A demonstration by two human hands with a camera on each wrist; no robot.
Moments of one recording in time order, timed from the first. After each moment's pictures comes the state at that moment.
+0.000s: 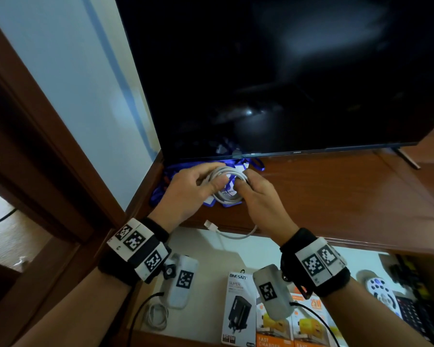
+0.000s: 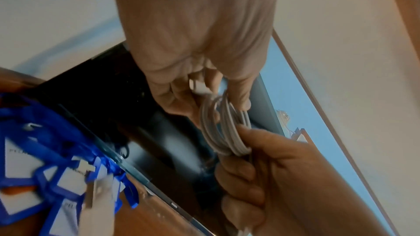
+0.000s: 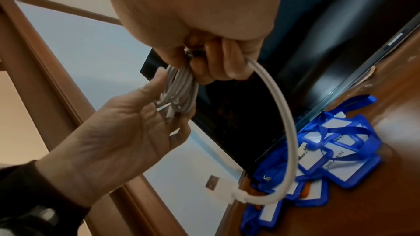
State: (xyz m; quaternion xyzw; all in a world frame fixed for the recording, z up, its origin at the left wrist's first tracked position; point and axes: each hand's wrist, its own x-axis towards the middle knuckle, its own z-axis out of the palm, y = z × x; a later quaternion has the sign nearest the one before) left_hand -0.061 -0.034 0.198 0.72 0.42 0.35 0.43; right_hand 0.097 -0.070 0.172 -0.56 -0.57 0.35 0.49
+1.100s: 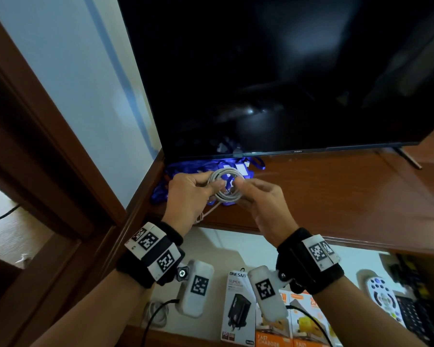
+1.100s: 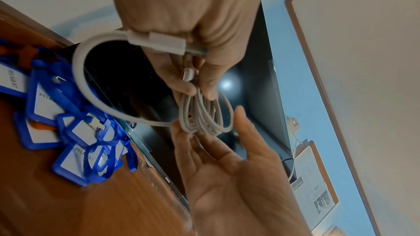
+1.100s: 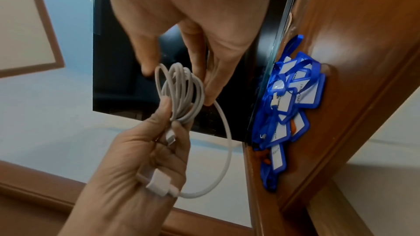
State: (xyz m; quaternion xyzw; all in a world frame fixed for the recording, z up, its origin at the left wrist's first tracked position) left_hand -0.048 -0.041 0.177 0.62 0.49 0.45 0.41; right_hand 0.104 -0.075 0.154 -0.45 -0.38 0.55 0.60
